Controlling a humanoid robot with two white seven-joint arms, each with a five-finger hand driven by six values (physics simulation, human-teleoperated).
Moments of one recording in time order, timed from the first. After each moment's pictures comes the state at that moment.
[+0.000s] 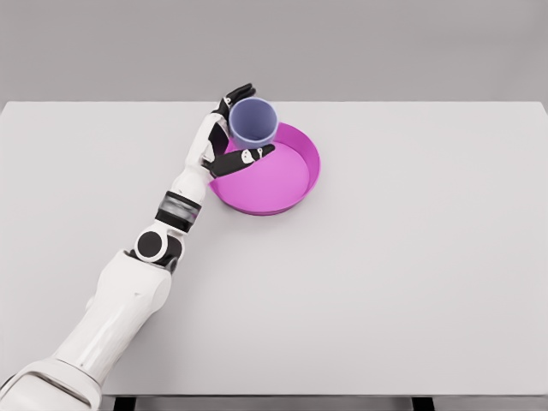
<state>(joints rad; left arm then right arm) -0.51 0.09 -0.52 -0.94 0.45 -0.61 -0.11 0.02 0.00 0.24 0.05 -0.08 -0.07 -0.08</state>
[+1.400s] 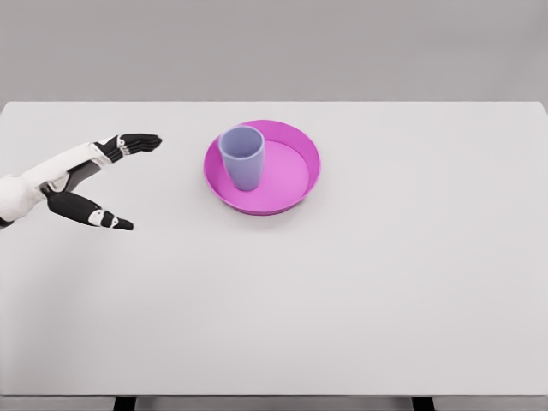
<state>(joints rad) -0.44 0.93 -0.63 -1.43 0.69 -0.61 -0.60 0.02 0.00 0.24 0.05 -0.08 -0.07 -0.08</state>
